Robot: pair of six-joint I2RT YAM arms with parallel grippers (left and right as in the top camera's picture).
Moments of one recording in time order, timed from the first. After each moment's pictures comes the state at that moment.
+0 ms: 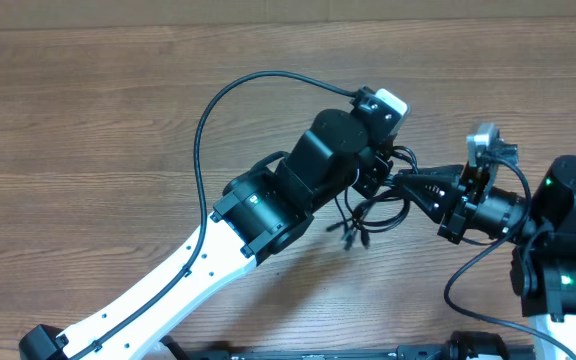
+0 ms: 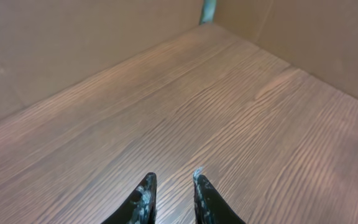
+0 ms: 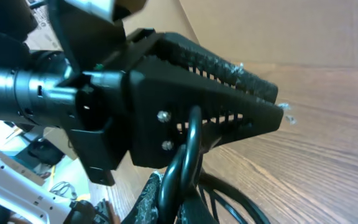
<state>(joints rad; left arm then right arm) -0.87 1.46 1.41 -0.37 -0.02 -0.12 -0.08 0.86 0.87 -0.38 -1.15 0.16</state>
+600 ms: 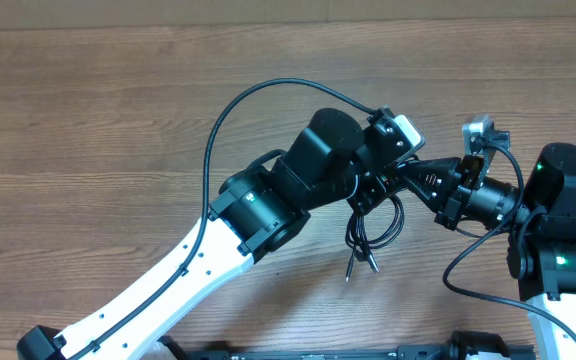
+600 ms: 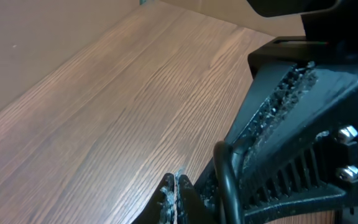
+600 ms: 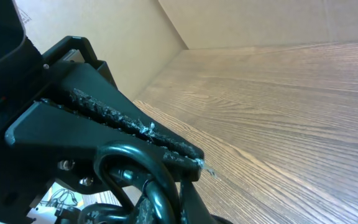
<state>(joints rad) -0.86 1.46 1.42 -0.45 0.23 0.08 -0.08 0.92 0.87 -0.41 -1.09 0.16</state>
